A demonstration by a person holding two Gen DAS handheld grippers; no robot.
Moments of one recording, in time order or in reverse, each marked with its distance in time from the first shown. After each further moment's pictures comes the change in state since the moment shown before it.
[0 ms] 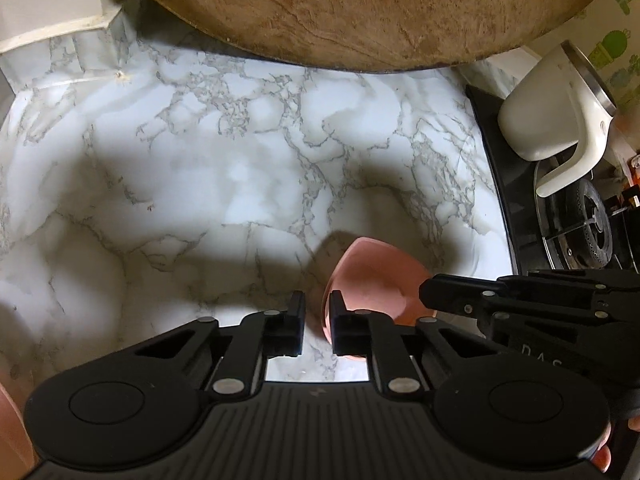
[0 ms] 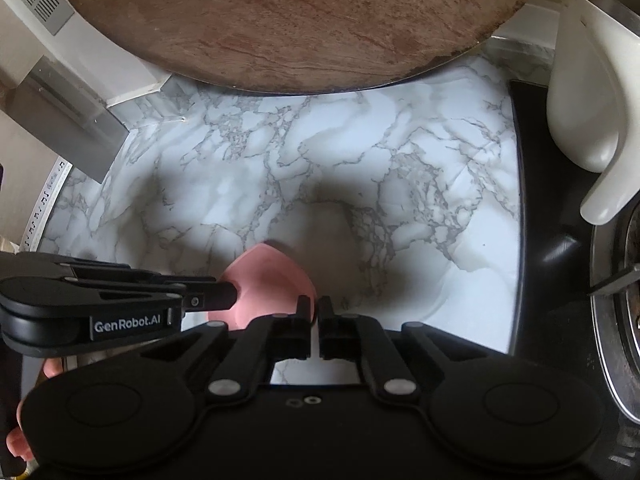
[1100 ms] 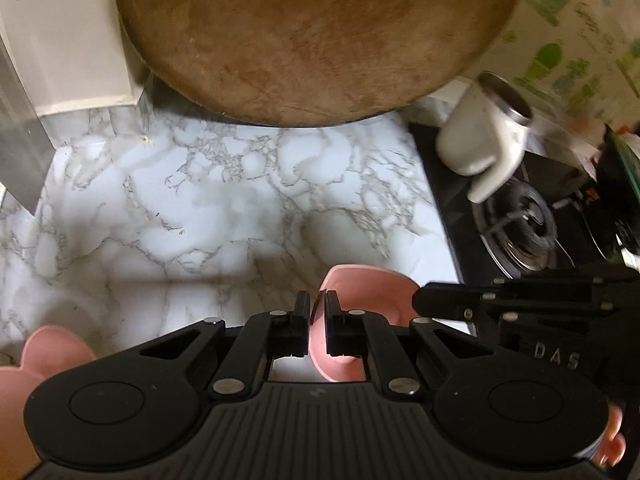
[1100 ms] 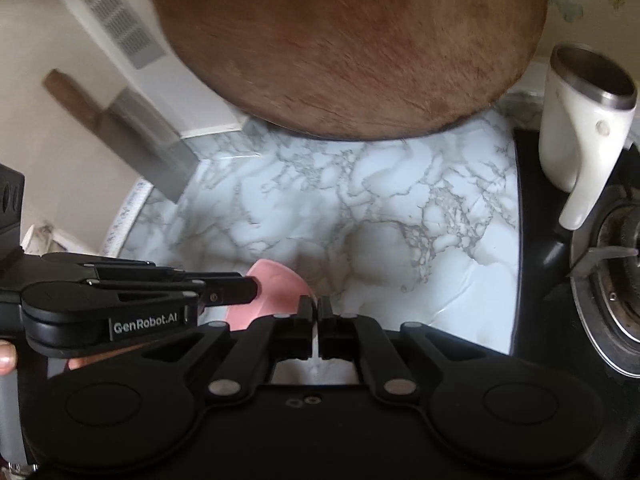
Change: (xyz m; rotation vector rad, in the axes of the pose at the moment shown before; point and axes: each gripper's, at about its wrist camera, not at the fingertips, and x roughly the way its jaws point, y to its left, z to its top) left arm -0.101 -0.020 -0.030 0.105 -0.137 -0.015; right arm -0.092 0.045 -0.025 -0.022 -0.111 0.080
